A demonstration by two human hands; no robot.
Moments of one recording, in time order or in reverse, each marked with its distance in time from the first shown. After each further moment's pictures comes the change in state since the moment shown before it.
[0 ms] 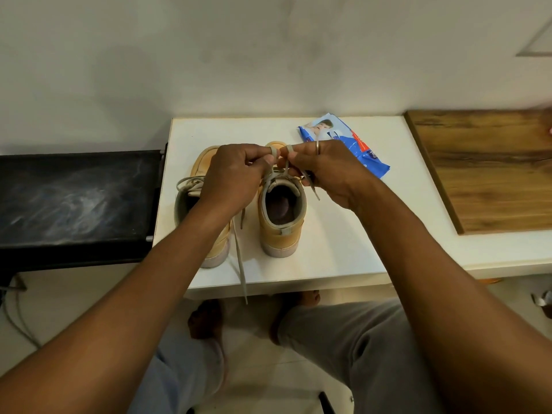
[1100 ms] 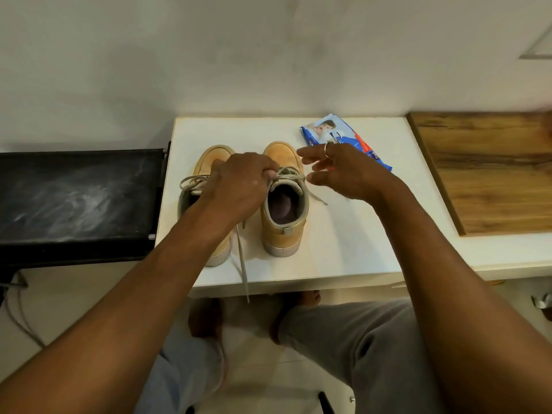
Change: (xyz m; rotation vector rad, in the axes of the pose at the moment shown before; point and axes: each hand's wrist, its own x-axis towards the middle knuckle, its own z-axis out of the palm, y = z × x) left_hand -0.006 0.012 -0.009 0.631 -0.189 0.151; right_hand -0.004 0.000 -0.028 -0.585 -0.140 -0.092
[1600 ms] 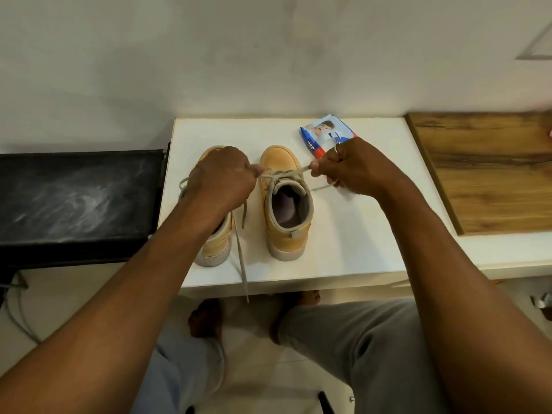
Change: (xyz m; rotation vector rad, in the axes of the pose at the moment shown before) left_hand 0.013 -0.025 0.004 -0.058 0.025 -0.225; right_hand -0.008 -0.001 -0.013 0.025 0.102 0.096
